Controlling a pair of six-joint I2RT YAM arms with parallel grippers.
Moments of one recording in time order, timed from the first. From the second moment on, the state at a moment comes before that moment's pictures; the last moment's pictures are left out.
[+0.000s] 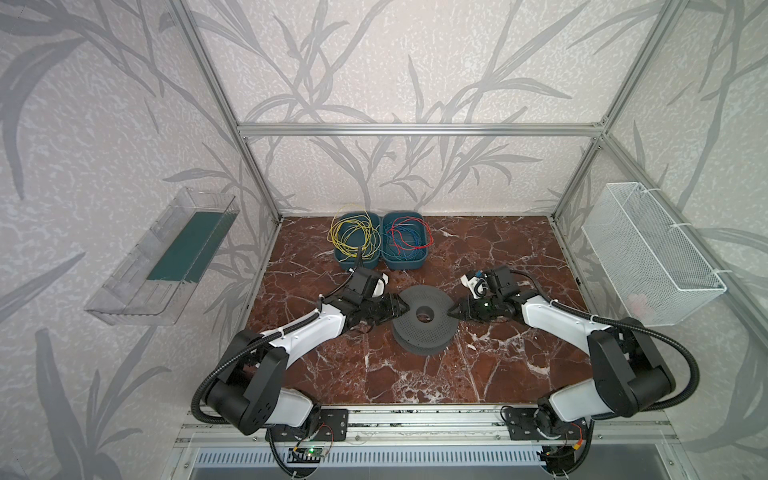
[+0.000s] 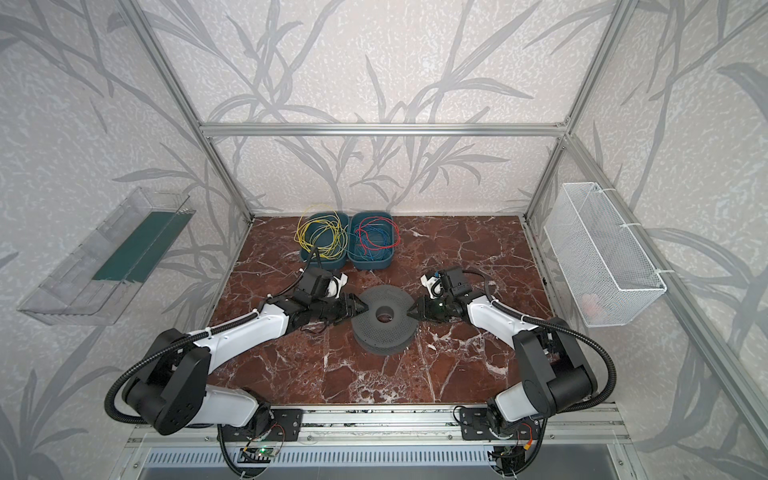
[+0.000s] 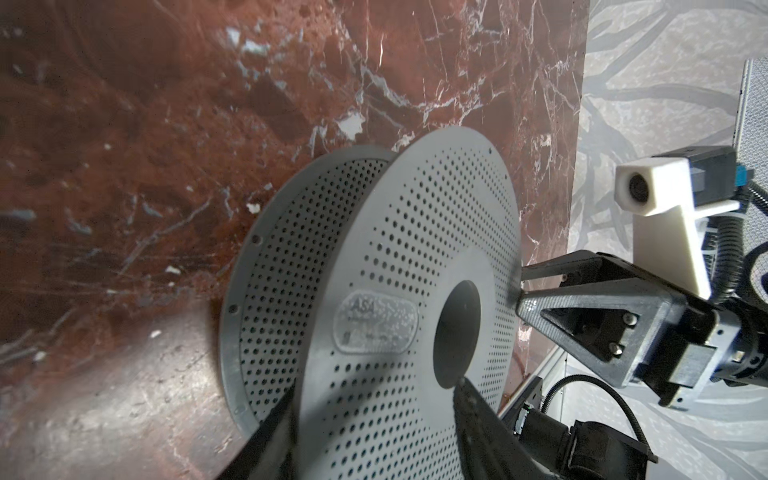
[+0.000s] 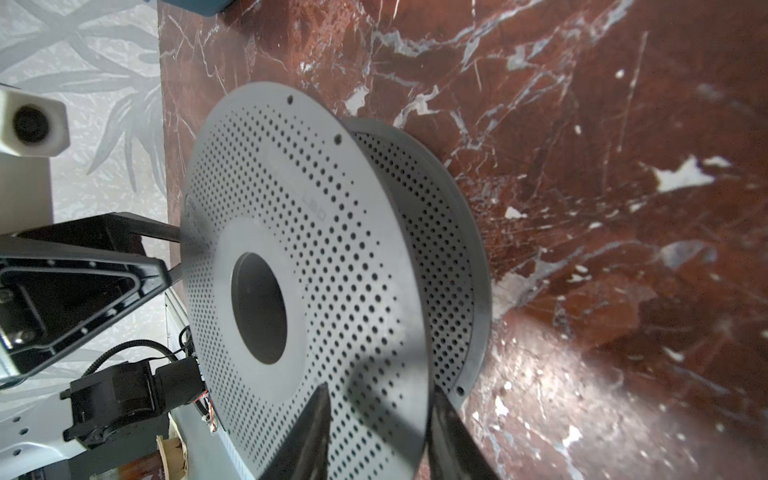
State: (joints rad) left arm -0.50 1.42 0.76 -0.18 0.42 -0.79; right arm 0.39 1.51 0.77 -0.25 -0.61 0.51
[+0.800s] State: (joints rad) left arm -0.33 1.36 0.71 -0.25 0.19 -0.76; right arm 0.57 1.75 0.98 -0.09 -0.60 0.61
